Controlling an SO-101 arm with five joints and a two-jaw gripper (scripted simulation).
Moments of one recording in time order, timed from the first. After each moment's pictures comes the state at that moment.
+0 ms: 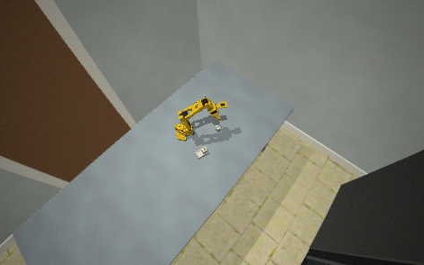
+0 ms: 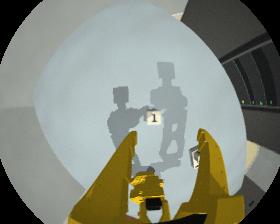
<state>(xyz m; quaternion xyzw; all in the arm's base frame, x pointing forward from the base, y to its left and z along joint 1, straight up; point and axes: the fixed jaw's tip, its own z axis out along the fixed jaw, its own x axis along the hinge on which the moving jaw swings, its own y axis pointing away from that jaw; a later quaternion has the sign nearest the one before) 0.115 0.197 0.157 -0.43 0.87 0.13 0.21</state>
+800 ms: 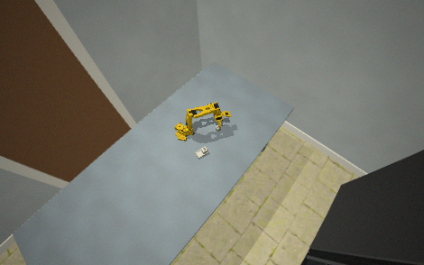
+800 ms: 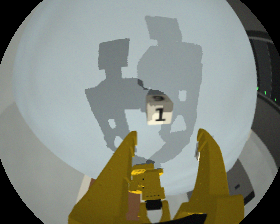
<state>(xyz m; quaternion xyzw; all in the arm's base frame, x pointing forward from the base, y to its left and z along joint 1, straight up) 0.115 0.196 0.071 -0.45 0.89 0.02 0.03</state>
